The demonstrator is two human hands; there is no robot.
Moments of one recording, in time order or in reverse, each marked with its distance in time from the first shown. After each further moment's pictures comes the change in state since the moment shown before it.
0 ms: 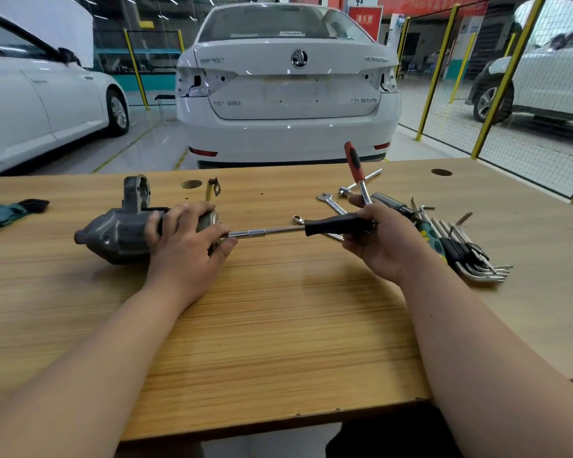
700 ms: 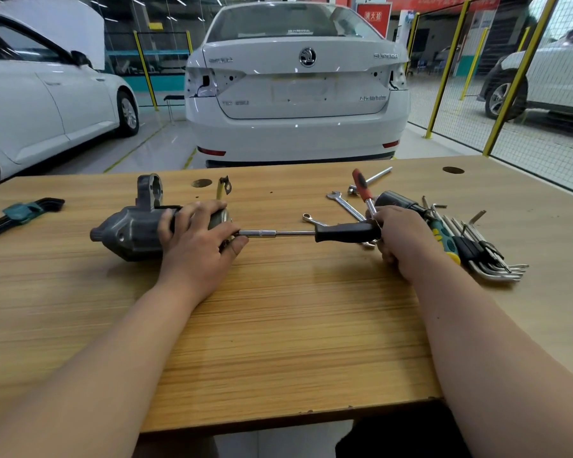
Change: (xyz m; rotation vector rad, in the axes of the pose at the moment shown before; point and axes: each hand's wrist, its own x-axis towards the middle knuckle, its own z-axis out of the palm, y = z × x) left_hand 0.000 -0.001 -0.002 -0.018 -0.005 0.014; right_hand 0.015 0.002 -0.006 -0.607 0.289 -0.129
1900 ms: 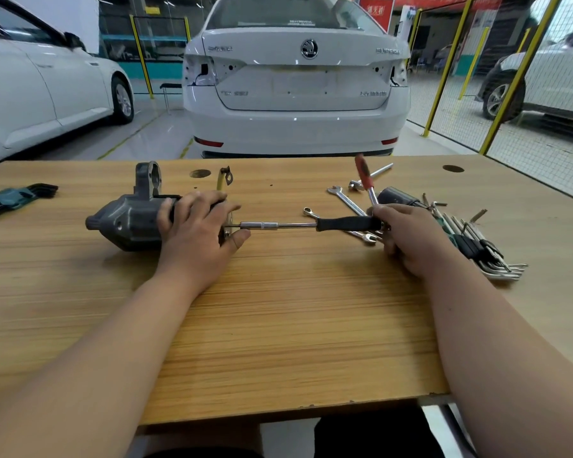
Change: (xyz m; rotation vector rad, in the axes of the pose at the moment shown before) left_hand 0.001 -0.003 0.002 -0.017 0.024 0.002; right_hand -0.002 0.005 -0.013 0.010 -0.085 -0.026
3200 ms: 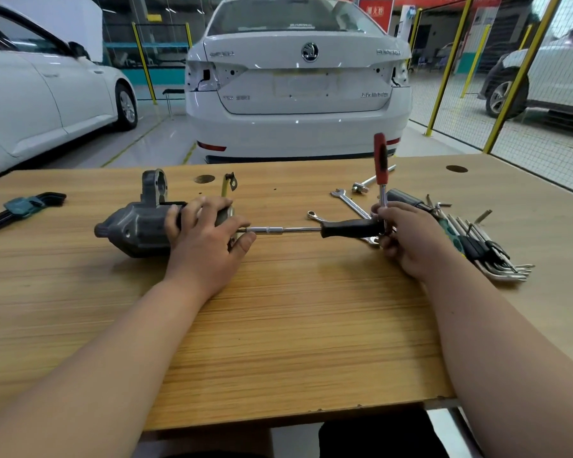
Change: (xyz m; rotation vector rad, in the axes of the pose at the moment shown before) left_hand 0.000 0.007 -0.006 0.000 -0.036 0.007; right_hand 0.003 -0.003 0.008 0.223 -0.008 0.081
